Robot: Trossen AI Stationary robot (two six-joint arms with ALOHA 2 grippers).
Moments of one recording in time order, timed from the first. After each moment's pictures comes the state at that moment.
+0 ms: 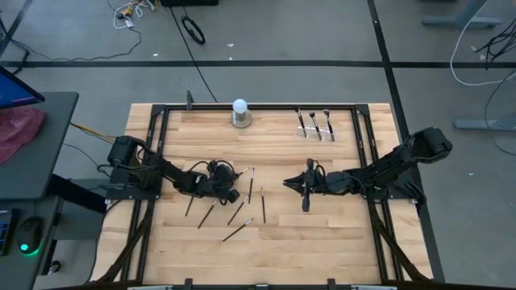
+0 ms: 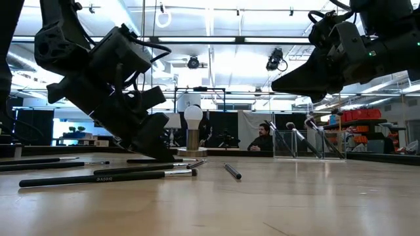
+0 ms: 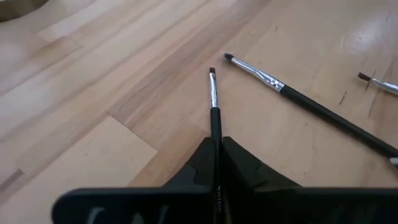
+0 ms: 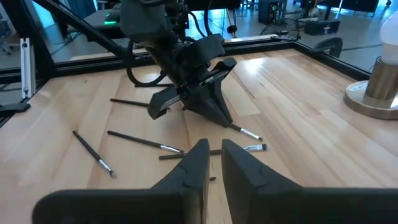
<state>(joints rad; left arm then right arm) -0.16 1.83 0.50 0.40 -0.64 -0.62 0.28 1.43 0.32 0.87 0.41 0.17</state>
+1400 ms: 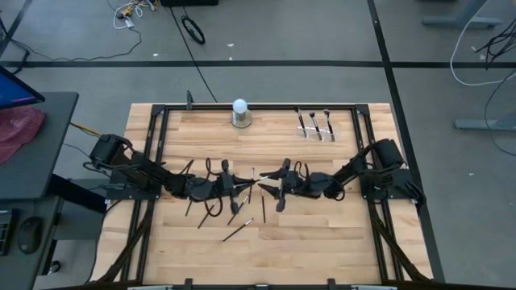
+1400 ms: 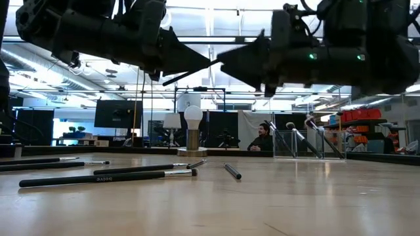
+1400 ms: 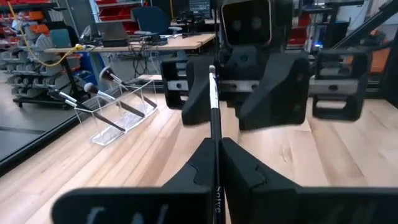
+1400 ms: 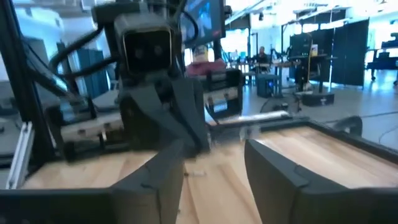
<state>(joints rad) -0.30 1.62 0.54 0.97 -0.57 -0.01 0.22 1.93 0.59 1.48 0.37 0.03</state>
